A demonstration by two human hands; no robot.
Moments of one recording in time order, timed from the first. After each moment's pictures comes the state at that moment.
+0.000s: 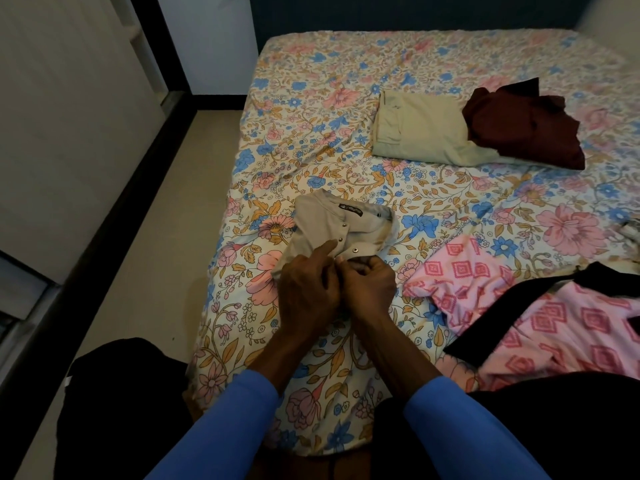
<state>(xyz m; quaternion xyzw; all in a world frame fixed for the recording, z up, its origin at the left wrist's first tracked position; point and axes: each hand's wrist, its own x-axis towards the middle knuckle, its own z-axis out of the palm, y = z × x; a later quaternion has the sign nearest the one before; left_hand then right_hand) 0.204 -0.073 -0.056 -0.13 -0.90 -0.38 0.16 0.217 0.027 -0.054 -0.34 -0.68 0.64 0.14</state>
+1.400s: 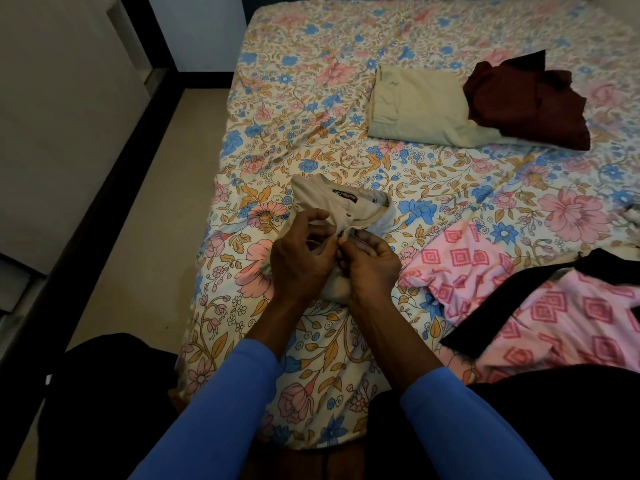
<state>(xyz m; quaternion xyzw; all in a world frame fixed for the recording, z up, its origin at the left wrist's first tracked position) 0.174 -0.064 -0.055 -0.15 -0.82 -0.52 0.17 0.207 0.035 -0.049 -0.35 -0.49 0.78 0.18</state>
